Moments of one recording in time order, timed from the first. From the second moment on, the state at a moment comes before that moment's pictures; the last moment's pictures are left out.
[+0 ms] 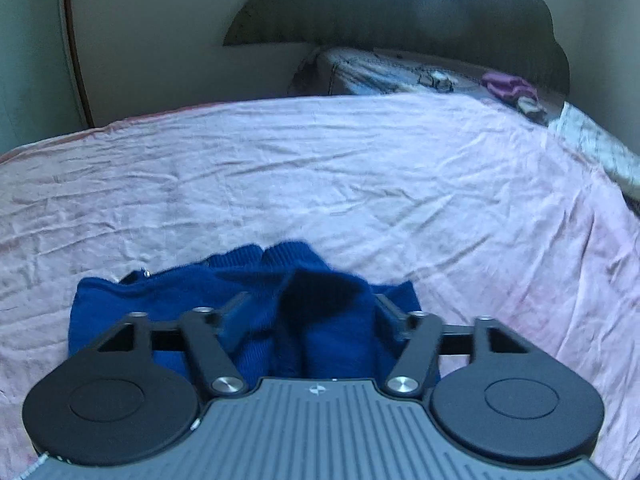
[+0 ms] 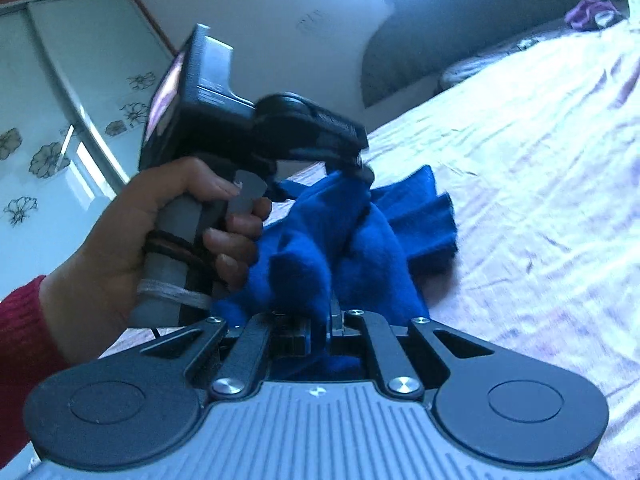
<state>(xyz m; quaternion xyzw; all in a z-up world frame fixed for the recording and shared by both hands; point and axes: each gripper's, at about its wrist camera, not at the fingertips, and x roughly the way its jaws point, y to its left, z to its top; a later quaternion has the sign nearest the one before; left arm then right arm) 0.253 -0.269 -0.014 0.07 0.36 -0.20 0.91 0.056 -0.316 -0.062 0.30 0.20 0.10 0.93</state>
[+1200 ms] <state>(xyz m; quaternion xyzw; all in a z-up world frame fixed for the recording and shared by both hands) 0.186 -0.128 -0.026 0.08 0.30 -0.14 0.94 0.257 -0.355 -0.041 0.23 0.33 0.17 0.90</state>
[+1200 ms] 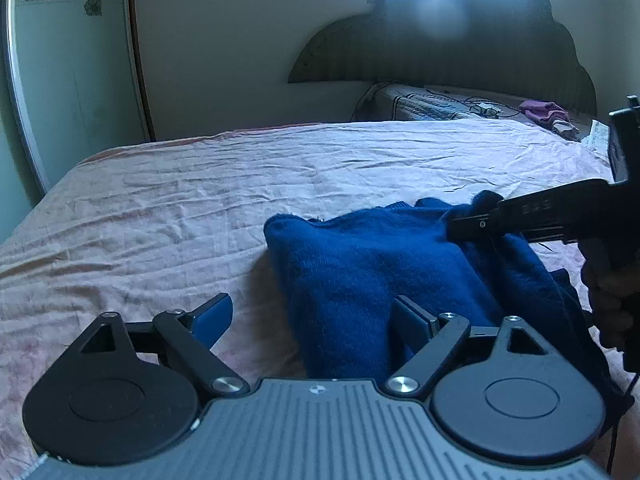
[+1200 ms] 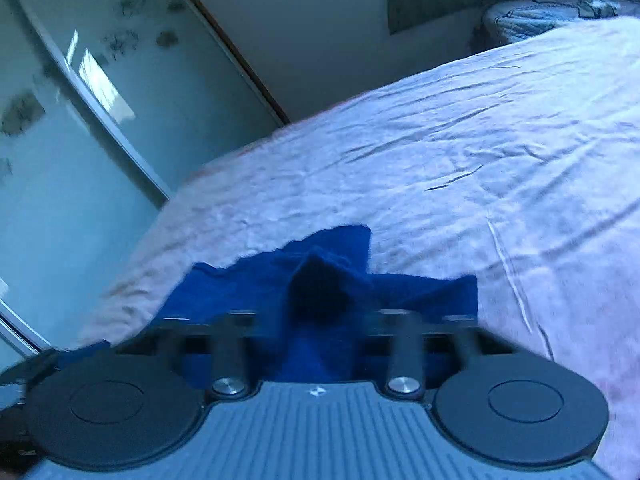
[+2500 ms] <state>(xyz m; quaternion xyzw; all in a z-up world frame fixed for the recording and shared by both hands) 0.188 -0.126 -0.037 0.06 0.32 -0.11 0.94 0.166 -0.332 -0.026 0.09 0.29 0.14 0.94</state>
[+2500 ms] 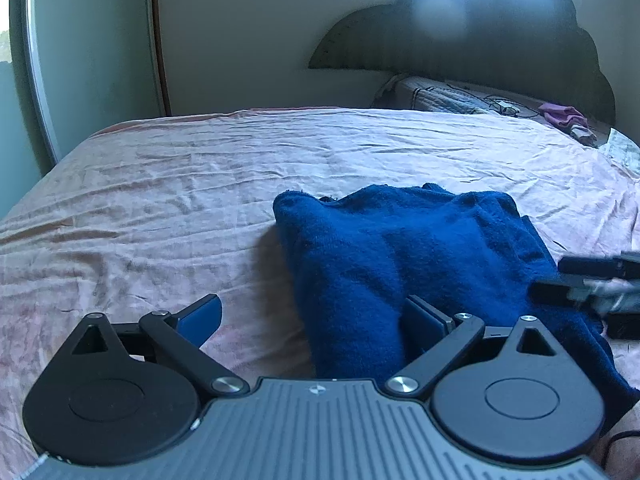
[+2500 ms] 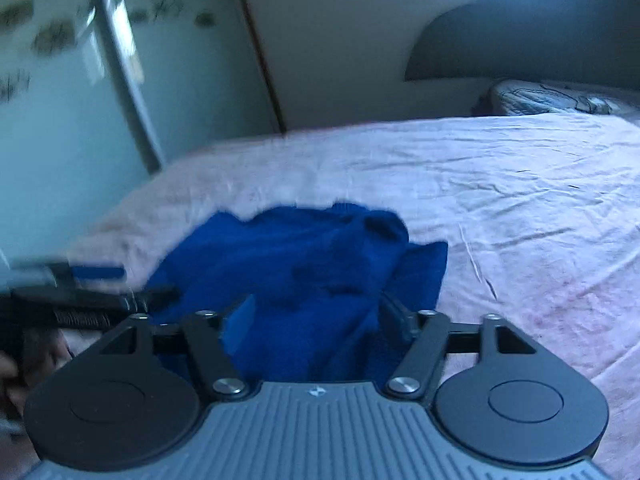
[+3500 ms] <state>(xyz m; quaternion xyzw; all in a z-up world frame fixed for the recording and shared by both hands) 0.248 -0.095 -0.077 -0.19 0.39 -0.29 0.86 0.203 -0.374 -0.066 0.32 0.30 0.22 0.87</state>
